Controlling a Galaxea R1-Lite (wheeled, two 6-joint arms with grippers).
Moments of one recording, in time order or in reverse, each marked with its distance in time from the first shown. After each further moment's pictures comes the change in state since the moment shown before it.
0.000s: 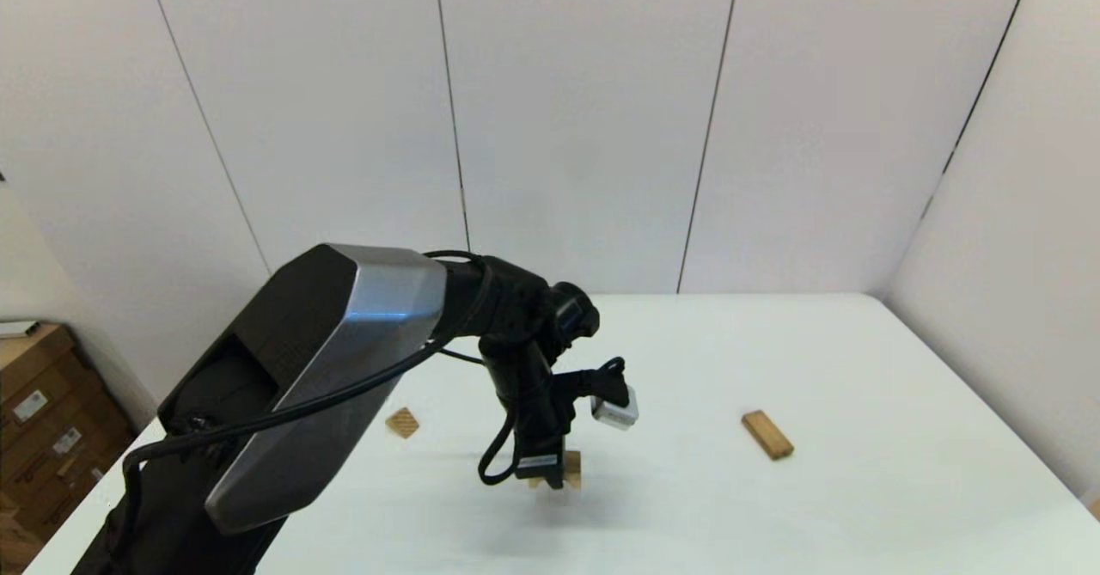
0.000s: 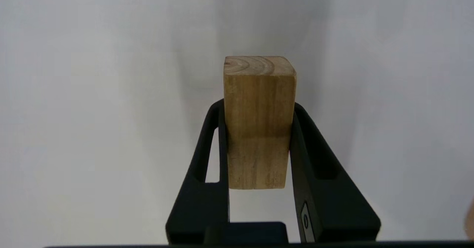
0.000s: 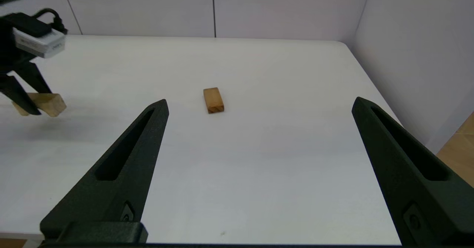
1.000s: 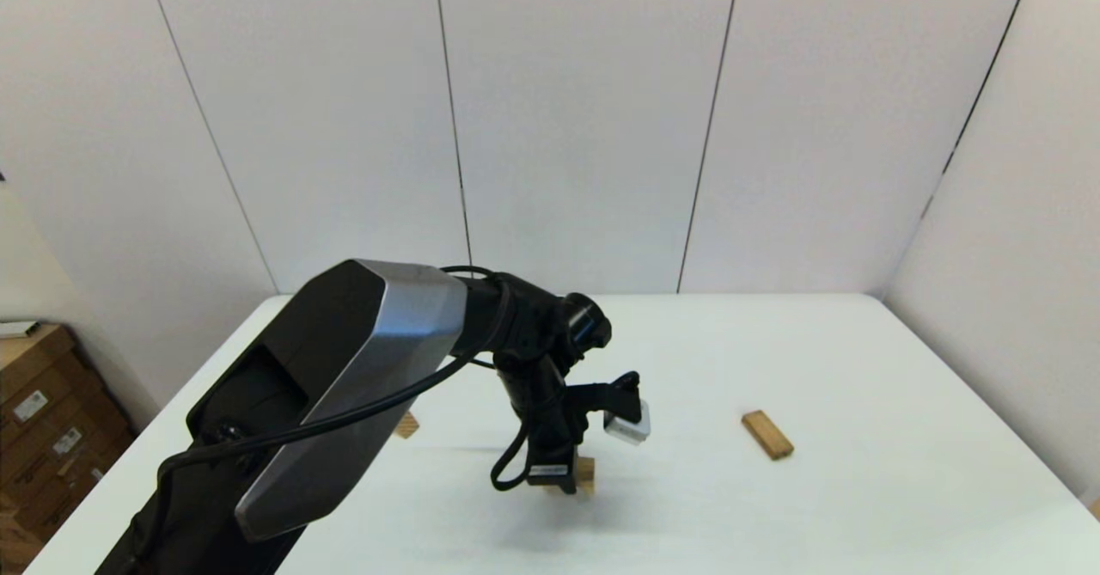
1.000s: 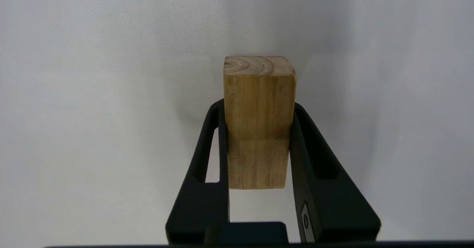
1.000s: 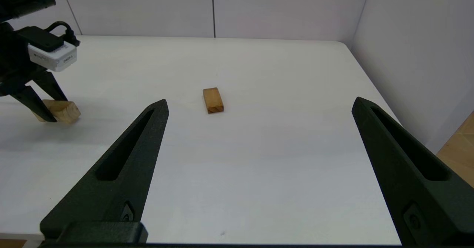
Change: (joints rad) left arm -0.022 0.035 -0.003 -0.060 -0.005 0.061; right arm 0.000 0.000 0.000 0.000 0.000 0.000
